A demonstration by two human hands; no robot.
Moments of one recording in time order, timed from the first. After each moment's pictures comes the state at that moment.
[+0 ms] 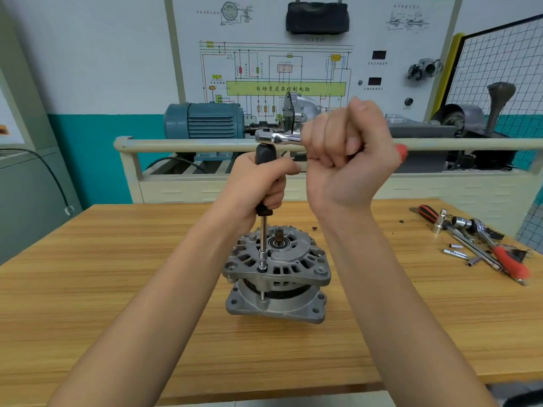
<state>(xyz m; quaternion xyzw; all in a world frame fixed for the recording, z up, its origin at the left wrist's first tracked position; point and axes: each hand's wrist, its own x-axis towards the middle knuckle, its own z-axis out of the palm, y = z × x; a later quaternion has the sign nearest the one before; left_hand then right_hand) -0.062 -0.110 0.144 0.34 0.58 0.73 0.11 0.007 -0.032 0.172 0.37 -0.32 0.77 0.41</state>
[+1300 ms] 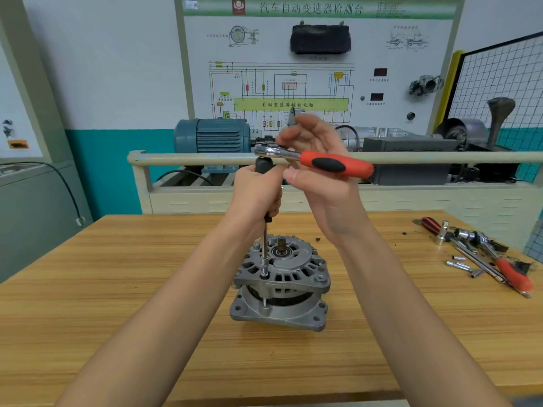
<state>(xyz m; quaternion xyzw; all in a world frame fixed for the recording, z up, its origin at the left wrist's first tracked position) -0.048 -0.101 0.152 0.20 0.60 0.77 0.04 0.012 -0.022 0.157 0.29 -0.58 0.68 0.34</state>
